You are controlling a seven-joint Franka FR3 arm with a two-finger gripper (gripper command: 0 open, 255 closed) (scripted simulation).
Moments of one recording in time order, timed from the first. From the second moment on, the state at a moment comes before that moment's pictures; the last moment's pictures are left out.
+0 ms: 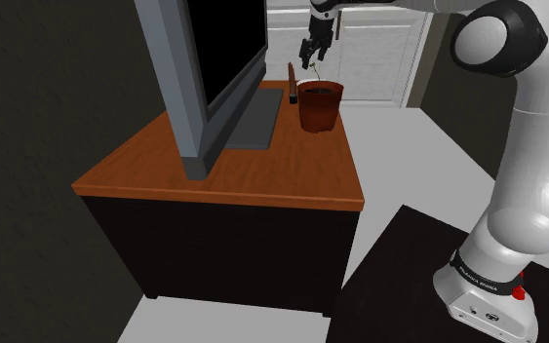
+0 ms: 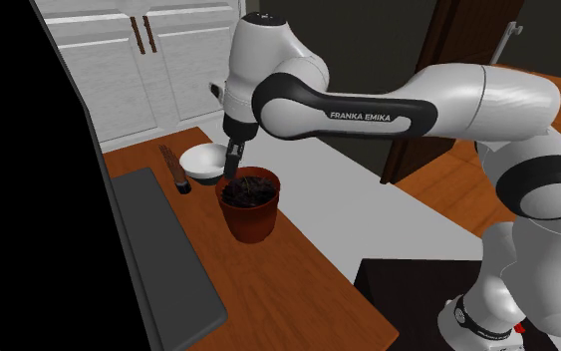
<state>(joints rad) -0.10 0.26 -0.18 -1.30 -0.02 1.88 -0.26</state>
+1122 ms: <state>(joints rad) -0.09 0.24 -0.18 -1.39 -0.03 1.95 -0.25</state>
